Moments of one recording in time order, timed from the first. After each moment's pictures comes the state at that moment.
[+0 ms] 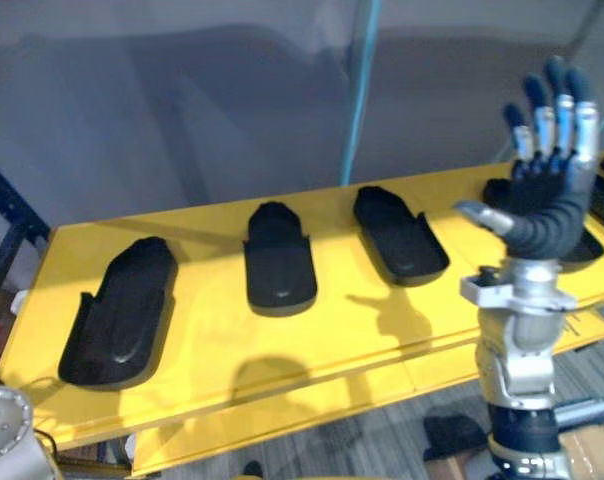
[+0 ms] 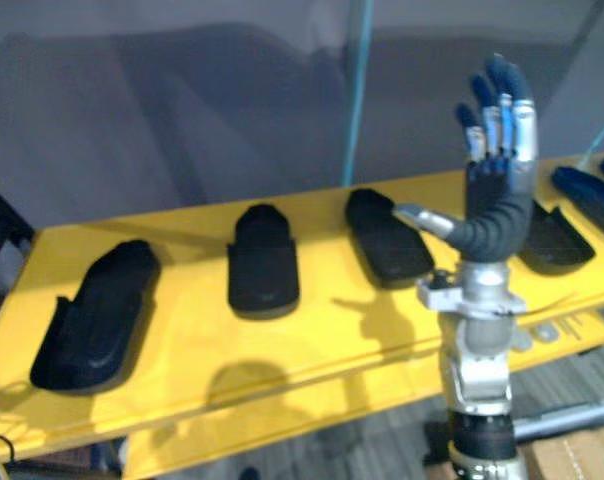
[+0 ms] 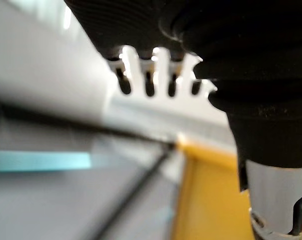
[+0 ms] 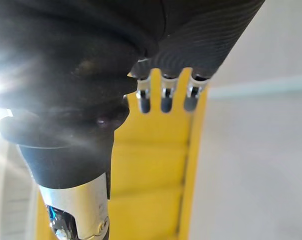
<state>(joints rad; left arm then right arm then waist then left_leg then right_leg) 0.12 0.27 0.86 -0.45 0.34 -0.22 1.11 -0.35 -0.28 0.07 -0.27 0.22 -0.45 0.00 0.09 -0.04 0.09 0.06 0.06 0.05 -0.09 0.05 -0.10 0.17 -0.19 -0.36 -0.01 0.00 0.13</state>
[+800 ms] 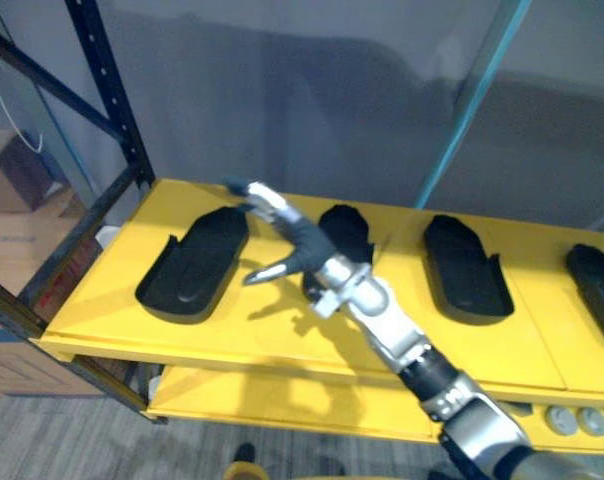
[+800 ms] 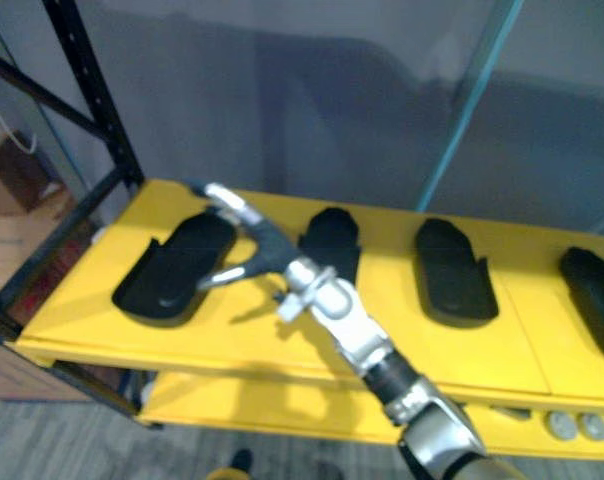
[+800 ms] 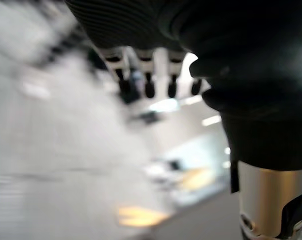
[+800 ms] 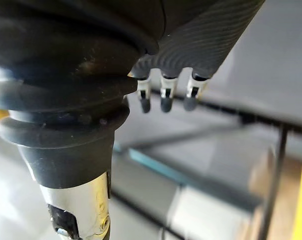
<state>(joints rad) 0.19 0.14 0.95 0.75 -0.20 -0.17 1.10 -0.64 -0.10 0.62 0.22 0.22 -0.39 0.23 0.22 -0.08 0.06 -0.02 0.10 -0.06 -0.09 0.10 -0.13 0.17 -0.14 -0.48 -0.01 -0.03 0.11</state>
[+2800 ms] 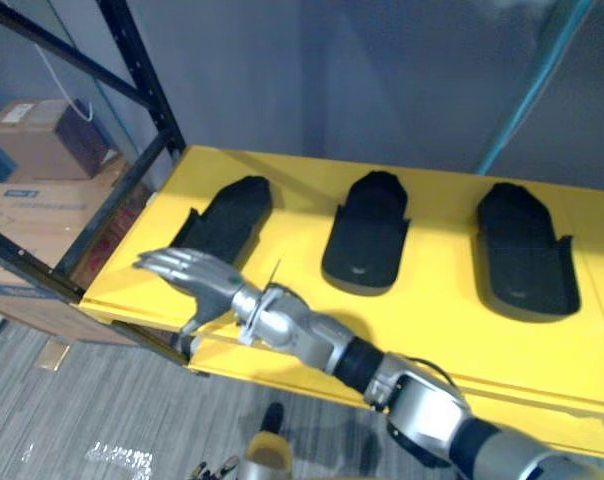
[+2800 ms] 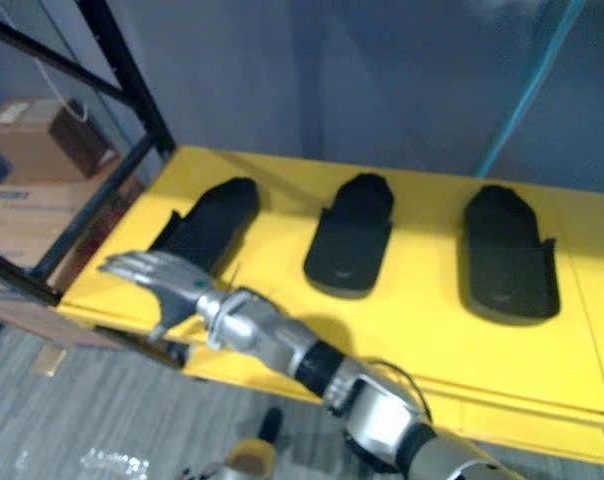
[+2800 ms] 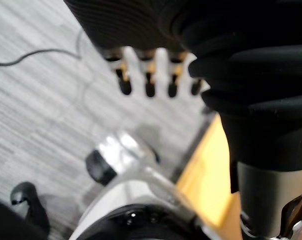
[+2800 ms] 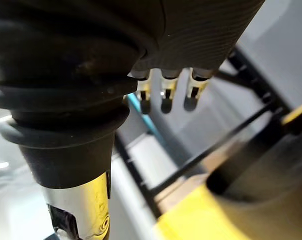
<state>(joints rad) 0.26 0.02 0.18 0.92 -0.25 -0.06 0.03 -0.85 0.13 0.76 0.62 -0.69 -0.18 -0.20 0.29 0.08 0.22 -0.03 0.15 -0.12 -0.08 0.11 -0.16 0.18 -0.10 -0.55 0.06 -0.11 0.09</state>
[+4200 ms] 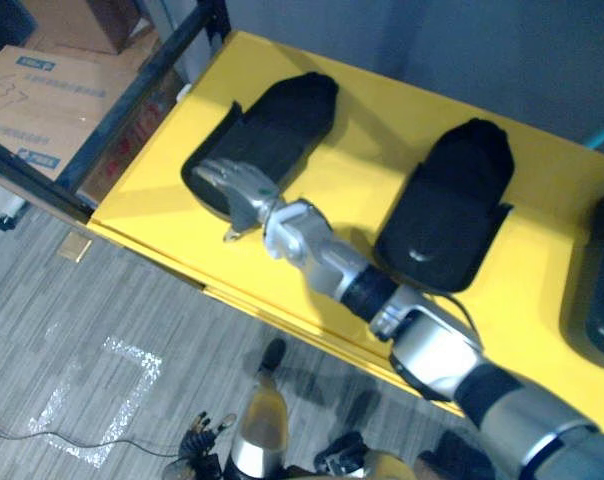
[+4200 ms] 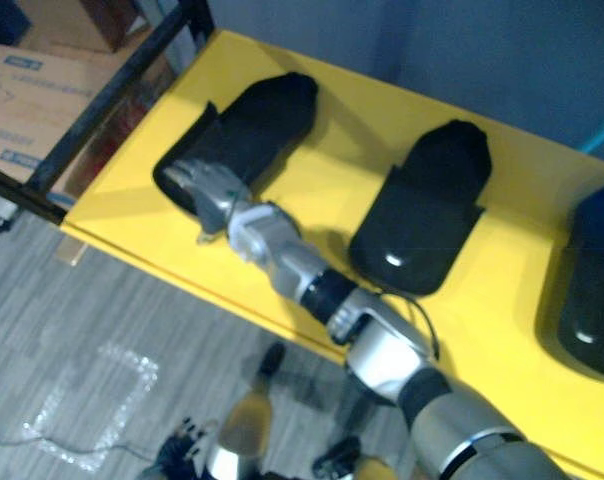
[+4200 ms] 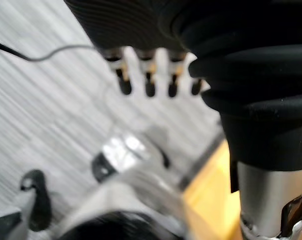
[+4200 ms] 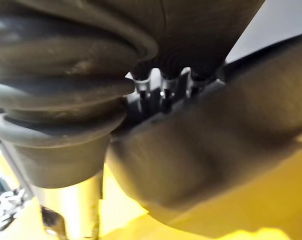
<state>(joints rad) 0.19 0.10 0.07 0.72 -0.35 -0.01 0.04 -1.15 0.04 0.72 0.72 -0.70 0.10 -0.07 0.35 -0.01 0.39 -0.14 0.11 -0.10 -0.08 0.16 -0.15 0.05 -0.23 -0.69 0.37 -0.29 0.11</state>
